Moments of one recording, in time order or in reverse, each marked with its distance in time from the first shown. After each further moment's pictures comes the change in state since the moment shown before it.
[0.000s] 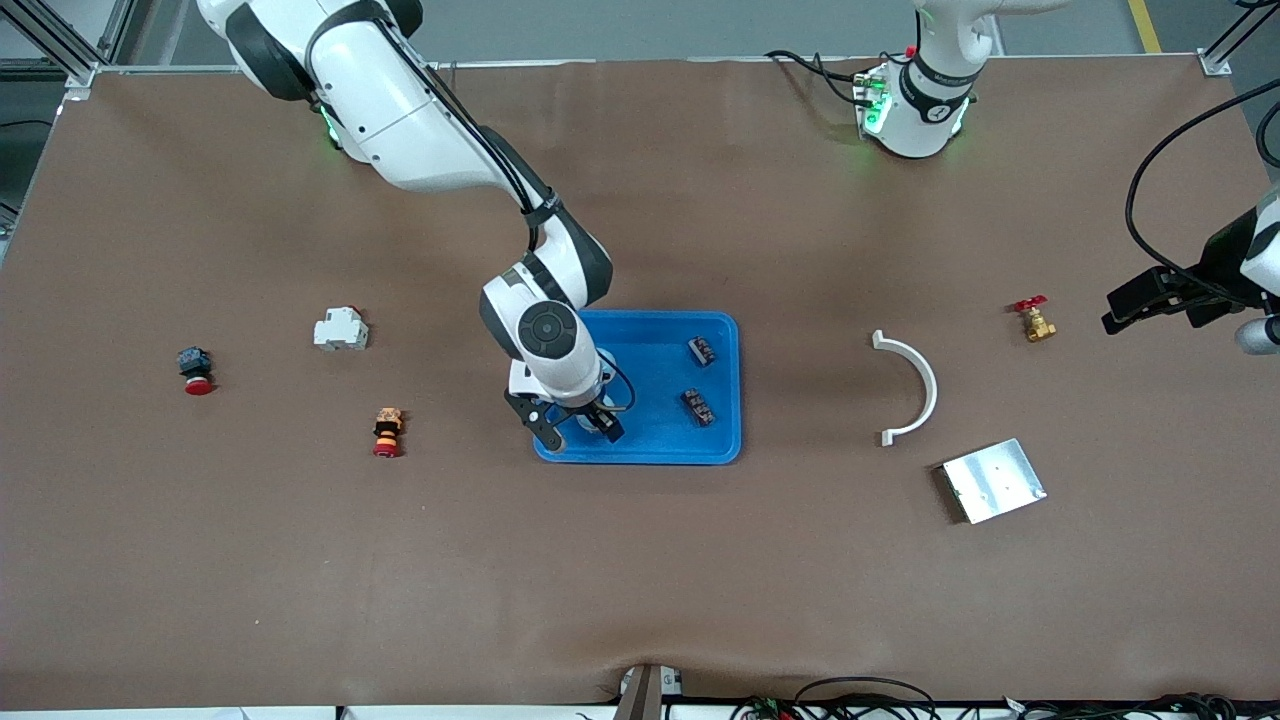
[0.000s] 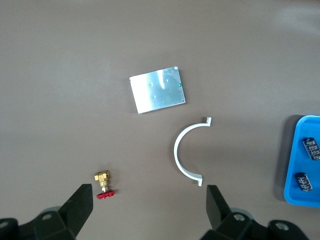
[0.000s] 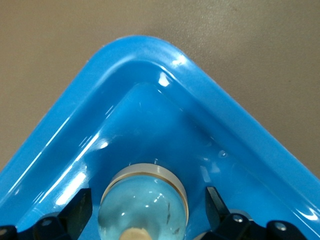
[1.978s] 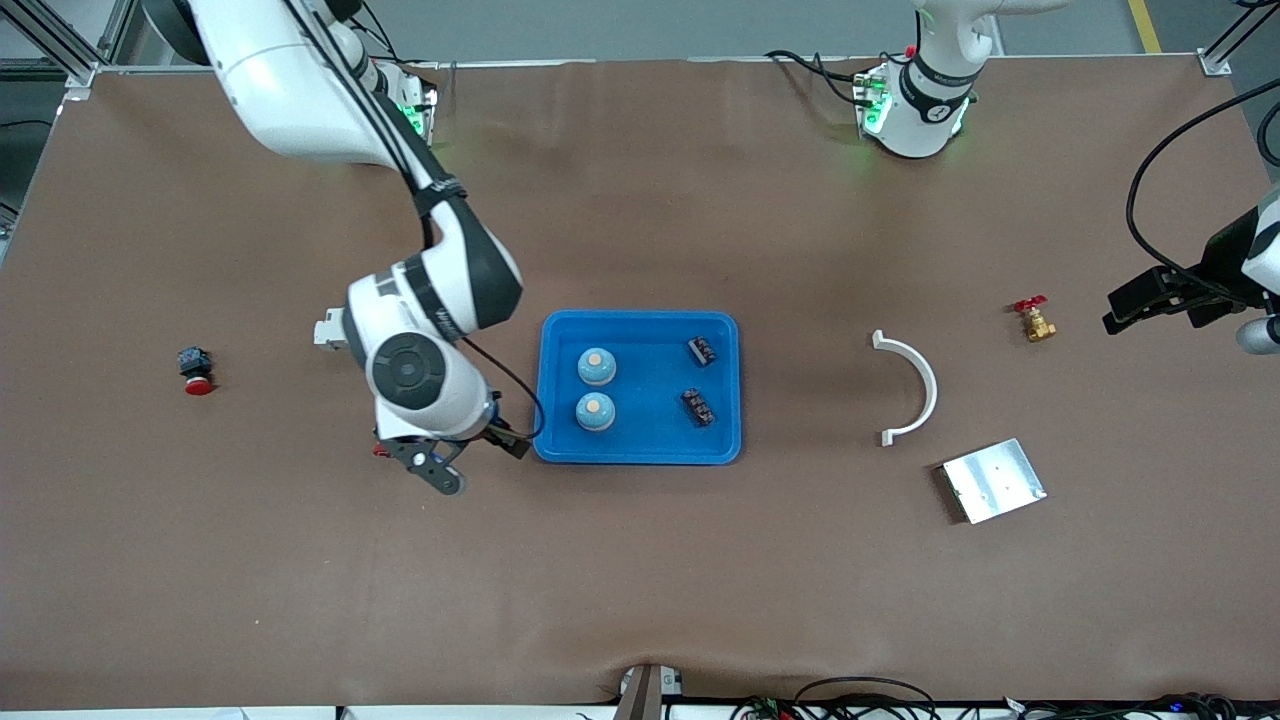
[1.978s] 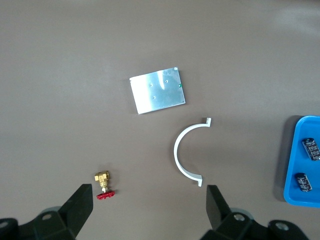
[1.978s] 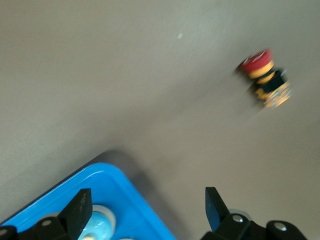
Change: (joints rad) left arm 0.000 0.000 0.000 0.003 0.000 0.000 0.000; right arm -0.200 -0.175 -0.023 0.155 -0.004 -0.496 -0.478
